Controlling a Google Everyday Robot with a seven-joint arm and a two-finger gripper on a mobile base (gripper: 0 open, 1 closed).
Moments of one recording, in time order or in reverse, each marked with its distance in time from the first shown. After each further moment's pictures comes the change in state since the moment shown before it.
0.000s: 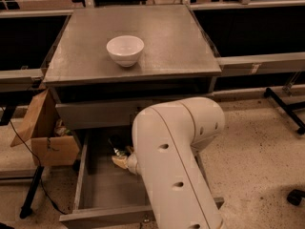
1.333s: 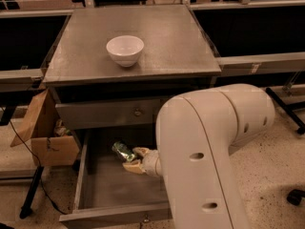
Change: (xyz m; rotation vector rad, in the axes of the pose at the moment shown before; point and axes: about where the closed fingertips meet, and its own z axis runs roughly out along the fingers) arm -0.034 0.012 -0.109 -0.177 0.035 -0.181
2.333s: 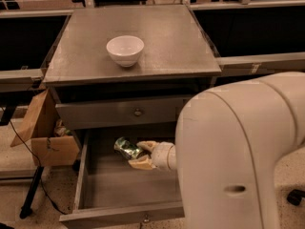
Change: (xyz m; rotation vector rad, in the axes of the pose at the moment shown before) arm -0.059 0.011 -0.071 -0.089 -0.002 -0.114
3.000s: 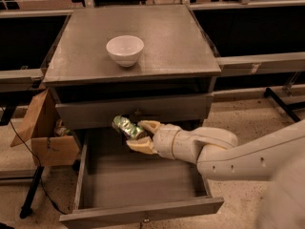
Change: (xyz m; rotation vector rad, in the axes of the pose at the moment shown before) arm -0.112 -0.008 -0.059 0.116 -0.078 -0.053
